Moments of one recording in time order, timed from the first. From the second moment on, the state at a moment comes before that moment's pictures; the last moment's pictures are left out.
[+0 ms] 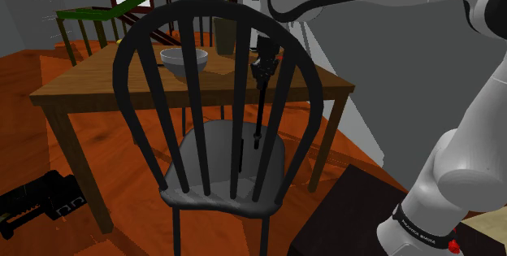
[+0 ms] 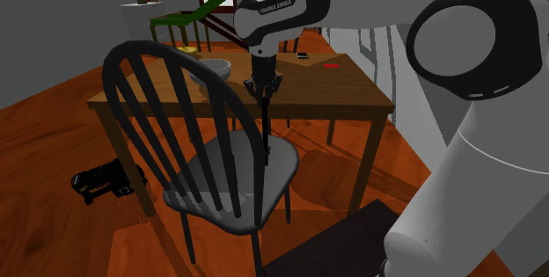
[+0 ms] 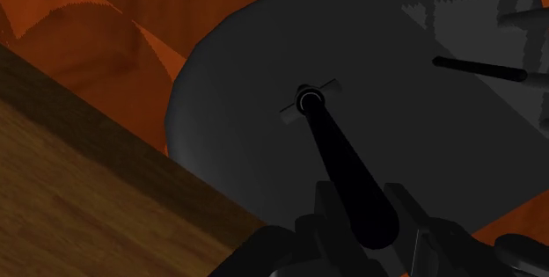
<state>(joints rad) 0.03 -0.02 0.11 -1.86 0.02 1.87 0.05</state>
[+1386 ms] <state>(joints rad) 0.03 -0.02 0.11 -1.68 0.02 1.69 0.05</state>
